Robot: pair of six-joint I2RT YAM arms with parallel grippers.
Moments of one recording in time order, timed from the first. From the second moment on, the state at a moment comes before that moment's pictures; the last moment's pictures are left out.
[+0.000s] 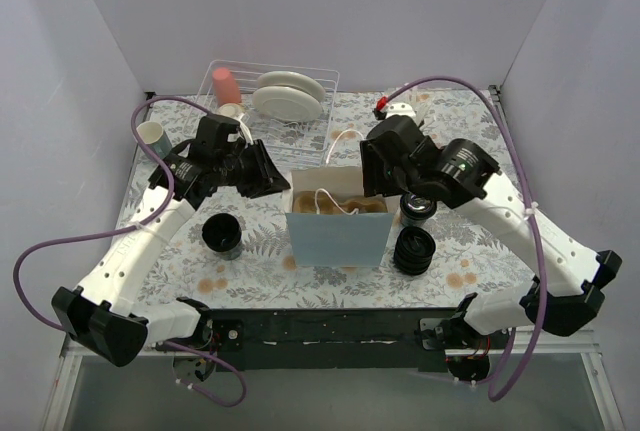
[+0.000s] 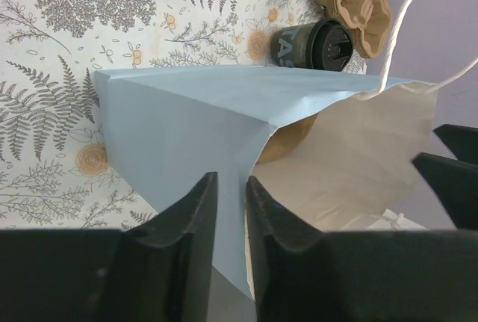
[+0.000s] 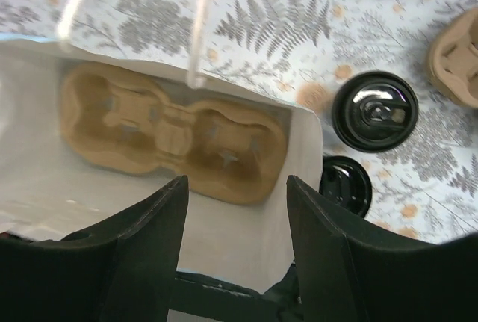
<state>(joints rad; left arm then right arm) -0.46 1.21 1.31 -0.85 0.30 -0.78 0.93 1.35 1.70 -1.19 0.38 0.57</state>
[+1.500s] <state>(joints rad) -0.46 1.34 1.48 -0.99 0.25 -0.73 0.80 1.37 1.58 -1.15 0.24 0.55</state>
